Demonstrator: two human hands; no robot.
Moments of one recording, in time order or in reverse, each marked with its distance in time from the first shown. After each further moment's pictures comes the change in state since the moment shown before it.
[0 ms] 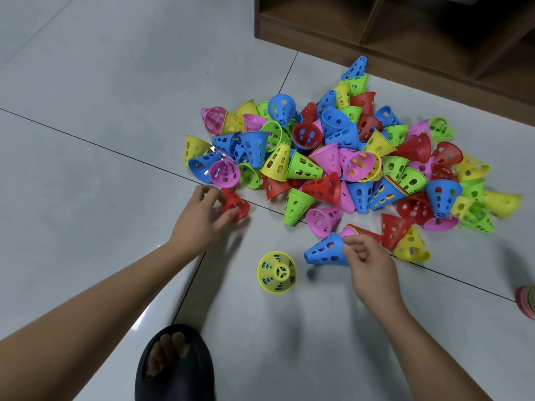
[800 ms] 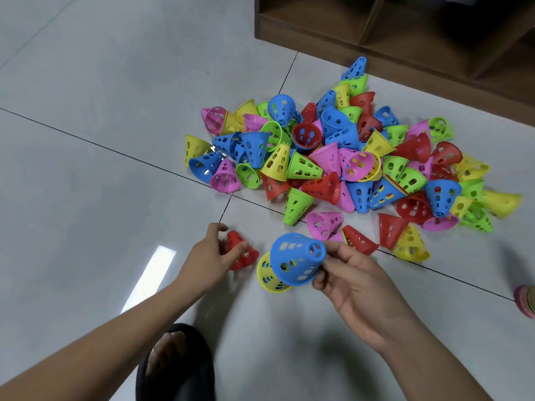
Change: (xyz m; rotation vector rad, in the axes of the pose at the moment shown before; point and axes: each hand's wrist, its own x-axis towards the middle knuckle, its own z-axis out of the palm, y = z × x) left_hand -0.066 0.026 0.021 -0.214 -0.168 -0.360; right_hand -0.059 -0.091 -0.010 0.939 -0.508 0.354
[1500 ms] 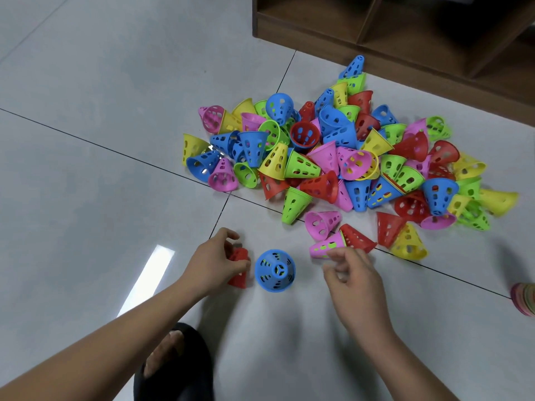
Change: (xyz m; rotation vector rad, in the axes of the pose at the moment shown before) left_hand -0.004 0.007 0.003 0.016 -0.119 0.026; right_hand 0.018 0.042 -0.045 -1.102 0.444 -0.406
